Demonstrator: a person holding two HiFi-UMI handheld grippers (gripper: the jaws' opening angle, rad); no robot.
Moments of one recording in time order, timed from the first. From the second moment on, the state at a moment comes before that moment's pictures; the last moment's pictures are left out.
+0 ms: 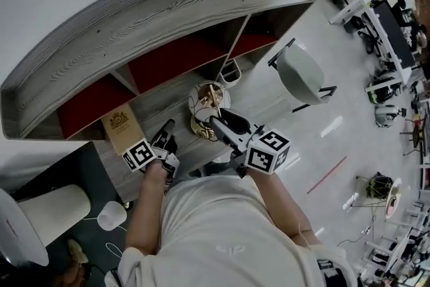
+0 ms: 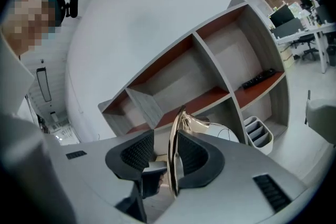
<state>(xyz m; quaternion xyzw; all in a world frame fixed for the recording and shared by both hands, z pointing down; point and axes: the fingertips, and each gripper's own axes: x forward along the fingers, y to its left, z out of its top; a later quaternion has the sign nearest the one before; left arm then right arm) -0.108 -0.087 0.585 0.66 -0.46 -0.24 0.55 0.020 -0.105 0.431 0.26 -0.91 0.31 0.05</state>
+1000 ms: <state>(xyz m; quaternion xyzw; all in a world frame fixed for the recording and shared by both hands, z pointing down) -0.108 -0.105 0.358 0.83 -0.54 -0.03 0.11 0.036 -0.136 0.339 0.28 -0.96 0.10 0.04</state>
